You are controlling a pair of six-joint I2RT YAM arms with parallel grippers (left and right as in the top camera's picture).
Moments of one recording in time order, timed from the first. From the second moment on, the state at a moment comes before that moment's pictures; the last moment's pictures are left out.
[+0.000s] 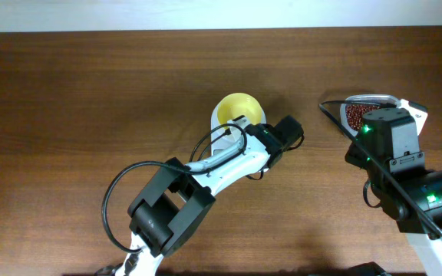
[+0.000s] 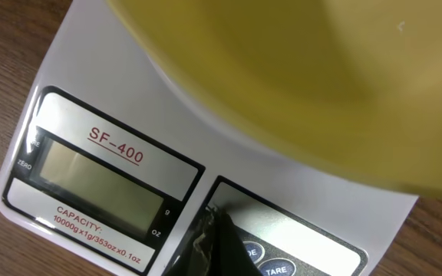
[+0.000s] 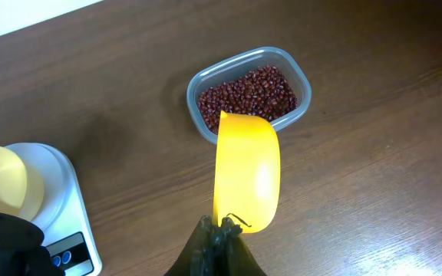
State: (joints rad) left arm -0.83 2.11 1.52 -0.85 -0.39 -1.31; right arm 0.26 1.05 1.22 -1.06 0.43 0.55
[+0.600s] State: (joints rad) left arm -0.83 2.11 1.52 -0.85 -0.37 -1.31; right arm 0.26 1.05 1.22 -1.06 0.43 0.55
